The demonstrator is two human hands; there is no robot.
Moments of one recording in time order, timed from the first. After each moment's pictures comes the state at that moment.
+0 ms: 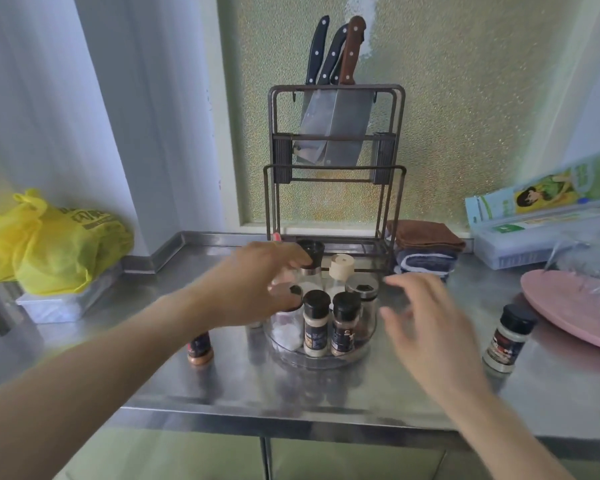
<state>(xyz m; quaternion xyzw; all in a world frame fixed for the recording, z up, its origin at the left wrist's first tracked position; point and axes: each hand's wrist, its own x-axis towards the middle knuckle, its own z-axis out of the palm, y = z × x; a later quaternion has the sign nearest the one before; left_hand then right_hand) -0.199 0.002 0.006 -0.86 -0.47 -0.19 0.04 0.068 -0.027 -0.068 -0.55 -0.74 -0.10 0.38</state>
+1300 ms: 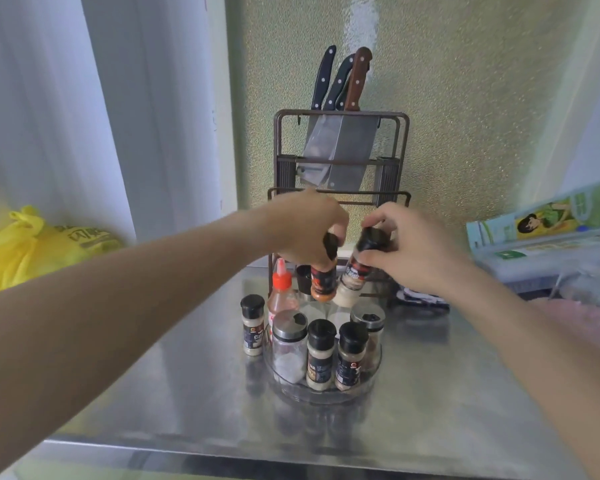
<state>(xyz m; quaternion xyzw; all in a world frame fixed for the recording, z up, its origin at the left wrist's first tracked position) -0.153 0.060 0.099 -0.87 -0.46 -0.09 0.12 0.043 0.046 0.059 -0.56 -0.76 0.03 0.33</state>
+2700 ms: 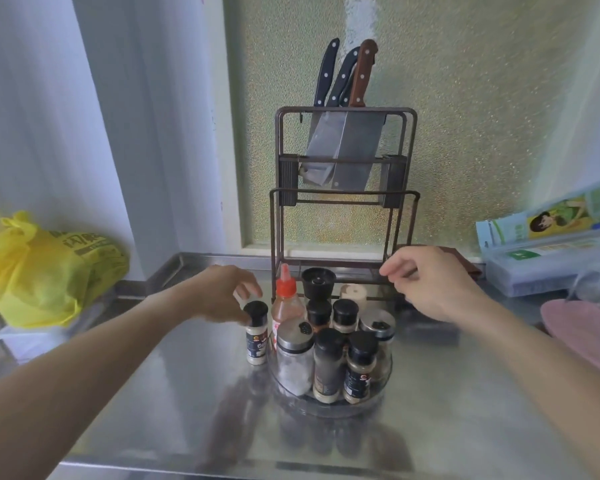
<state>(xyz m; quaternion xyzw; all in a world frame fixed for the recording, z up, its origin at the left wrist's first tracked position) -0.269 0.089 -0.006 -0.76 -0.63 -0.08 -0.13 0.064 0.075 0.014 -0.62 -0.73 0.10 0.29</state>
